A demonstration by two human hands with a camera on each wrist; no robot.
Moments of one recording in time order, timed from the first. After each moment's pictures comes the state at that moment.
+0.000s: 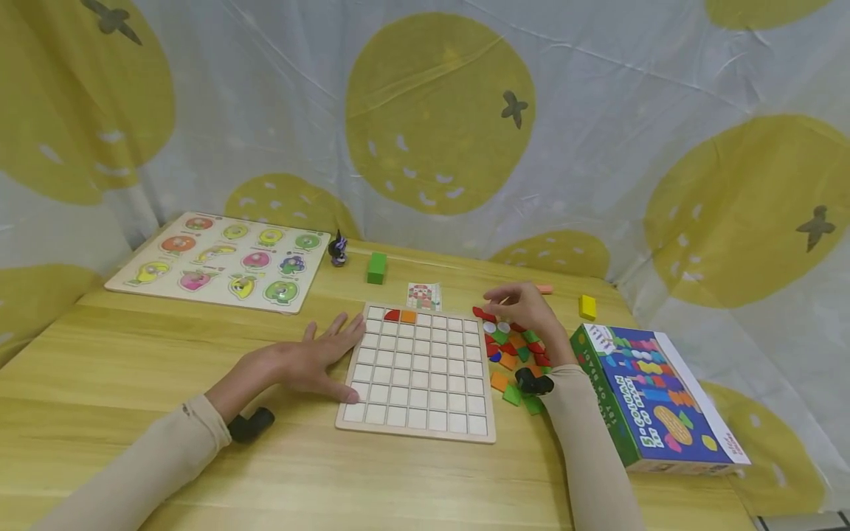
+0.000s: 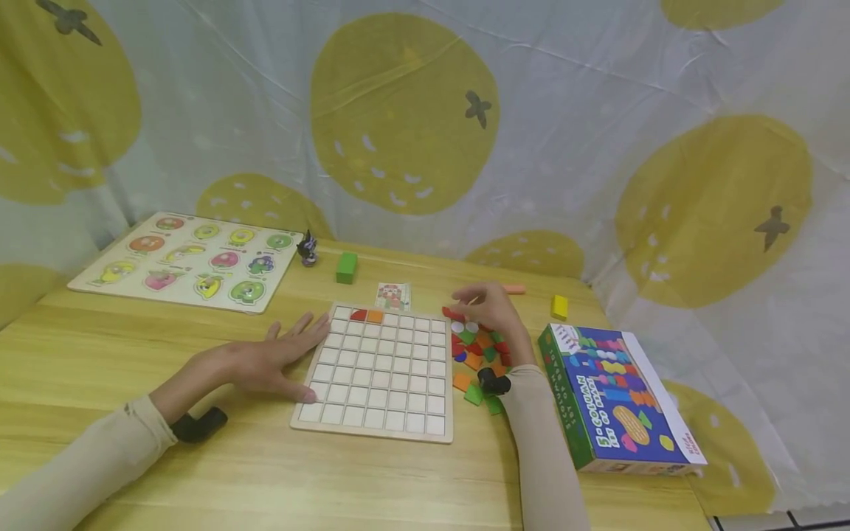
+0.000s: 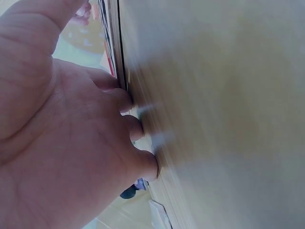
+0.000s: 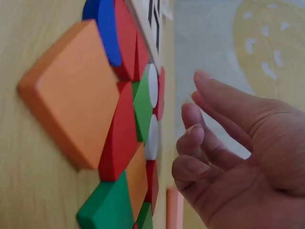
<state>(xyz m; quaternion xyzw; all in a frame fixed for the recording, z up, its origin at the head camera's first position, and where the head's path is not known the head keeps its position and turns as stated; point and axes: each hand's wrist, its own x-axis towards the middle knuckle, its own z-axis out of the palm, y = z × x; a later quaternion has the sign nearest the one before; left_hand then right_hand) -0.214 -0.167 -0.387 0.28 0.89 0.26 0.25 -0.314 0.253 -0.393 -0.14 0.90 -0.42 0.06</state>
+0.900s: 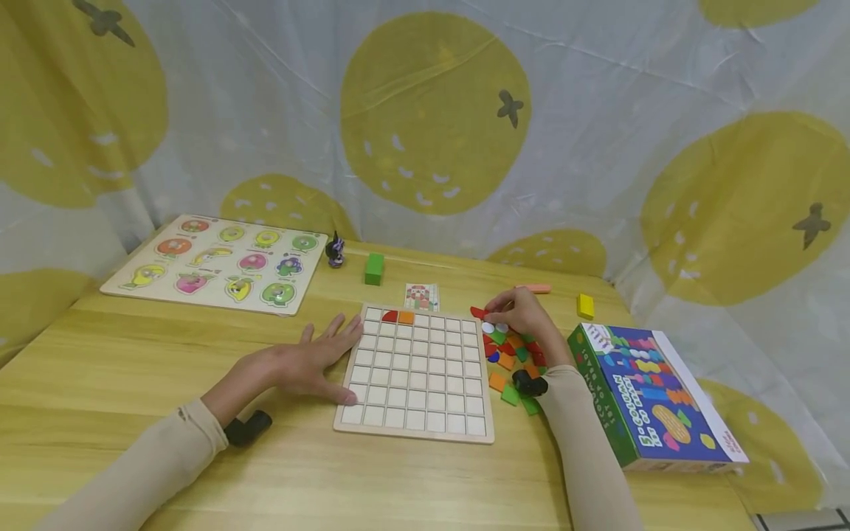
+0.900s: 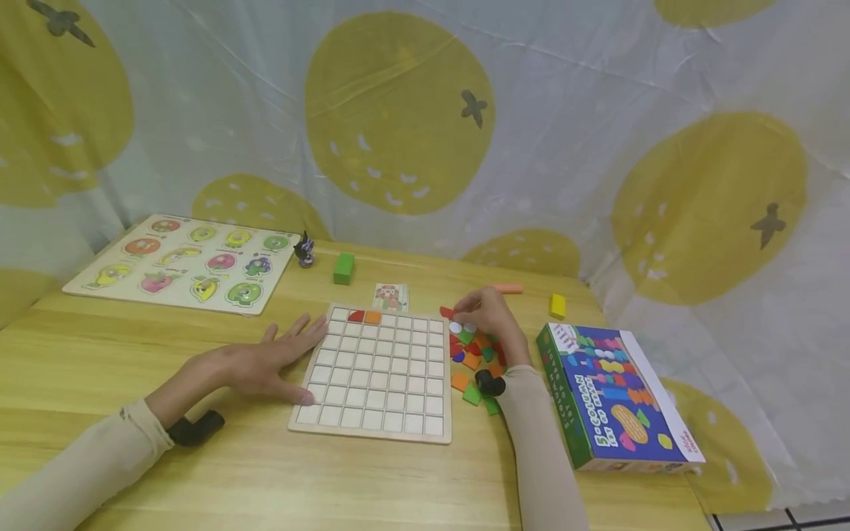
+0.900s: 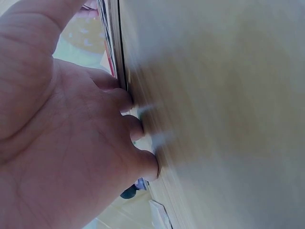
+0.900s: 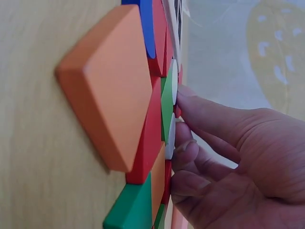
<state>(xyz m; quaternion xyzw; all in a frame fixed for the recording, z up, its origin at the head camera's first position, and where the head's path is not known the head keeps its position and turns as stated) -0.214 -0.168 -0.389 0.29 0.89 0.26 0.25 -0.316 0.249 -0.400 -0.12 0.93 -0.34 0.06</state>
